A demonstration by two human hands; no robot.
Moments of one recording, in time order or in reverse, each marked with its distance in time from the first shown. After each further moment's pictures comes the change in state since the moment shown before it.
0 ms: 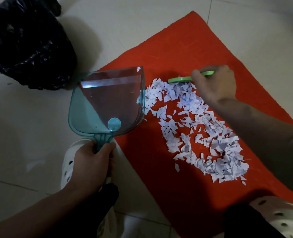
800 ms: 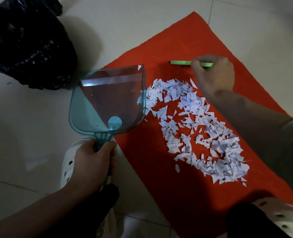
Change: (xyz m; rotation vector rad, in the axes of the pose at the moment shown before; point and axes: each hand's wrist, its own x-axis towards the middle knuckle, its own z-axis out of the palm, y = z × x) left_hand 0.005 -0.003 0.000 -0.016 -0.028 0.008; right_hand 0.013 -0.014 0.004 0.038 0.096 -0.046
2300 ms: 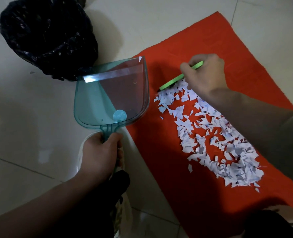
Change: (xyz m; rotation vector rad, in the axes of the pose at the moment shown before) left_hand 0.002 0.005 -0.022 -0.060 0.076 -0.079; right_hand -0.017 -0.047 0.036 0.136 -0.227 -0.154
